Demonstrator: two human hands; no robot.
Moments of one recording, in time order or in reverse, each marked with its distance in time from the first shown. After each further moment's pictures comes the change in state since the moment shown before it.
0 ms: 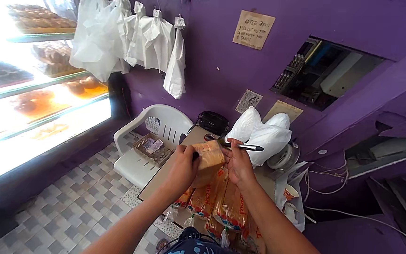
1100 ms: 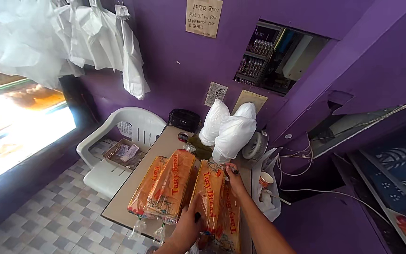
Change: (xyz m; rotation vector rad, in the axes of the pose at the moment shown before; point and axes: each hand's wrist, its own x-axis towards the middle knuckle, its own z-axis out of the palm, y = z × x) left_hand -0.060 0.009 0.161 -0.123 -0.707 -0.399; right_hand 0.074 0.128 -0.212 -0.188 0.175 0.070
